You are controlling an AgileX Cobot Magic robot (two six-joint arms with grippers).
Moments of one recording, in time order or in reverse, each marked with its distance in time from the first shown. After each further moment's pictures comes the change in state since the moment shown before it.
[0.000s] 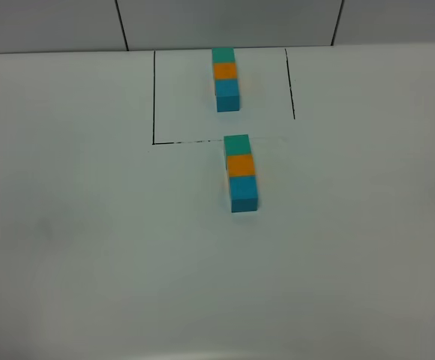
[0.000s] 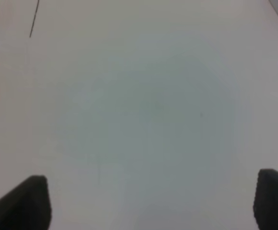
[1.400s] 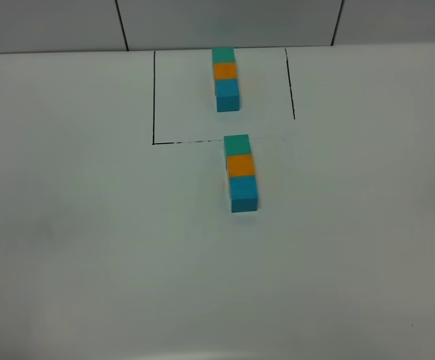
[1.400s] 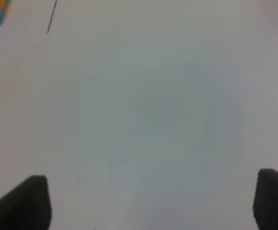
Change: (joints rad) left arm 0.000 0.000 0.000 0.000 0.000 0.000; right arm 0.000 0.000 0.000 0.049 -0.003 -0.061
